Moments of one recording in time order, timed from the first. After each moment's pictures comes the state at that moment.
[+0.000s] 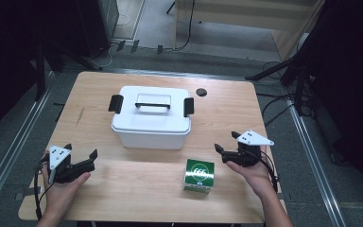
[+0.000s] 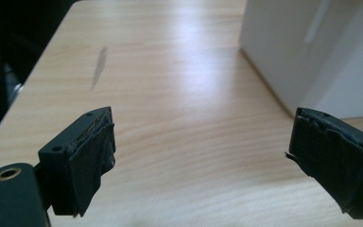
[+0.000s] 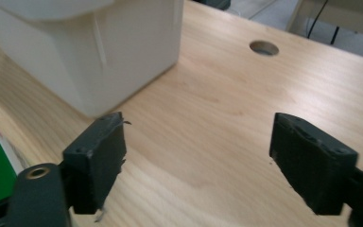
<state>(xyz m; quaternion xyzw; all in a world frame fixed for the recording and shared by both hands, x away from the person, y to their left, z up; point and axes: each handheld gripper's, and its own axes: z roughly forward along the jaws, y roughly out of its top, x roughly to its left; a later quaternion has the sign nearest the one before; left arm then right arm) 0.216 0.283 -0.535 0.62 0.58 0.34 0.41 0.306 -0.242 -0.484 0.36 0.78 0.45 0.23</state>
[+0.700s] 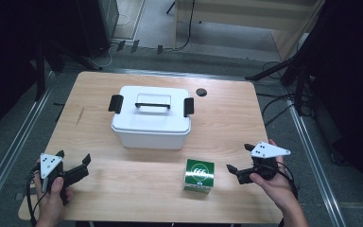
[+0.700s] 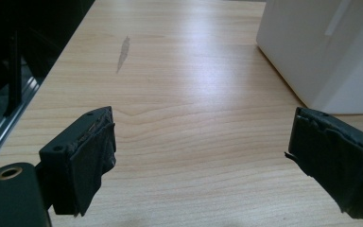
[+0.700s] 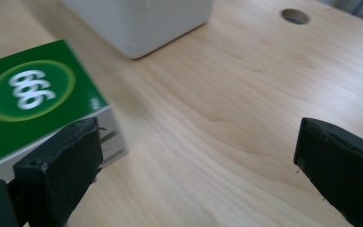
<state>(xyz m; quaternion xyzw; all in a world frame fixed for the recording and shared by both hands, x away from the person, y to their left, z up) 0.198 0.295 -0.542 0.59 0.60 0.35 0.41 0.270 -0.279 -0.470 0.31 0.84 0.41 0.18</state>
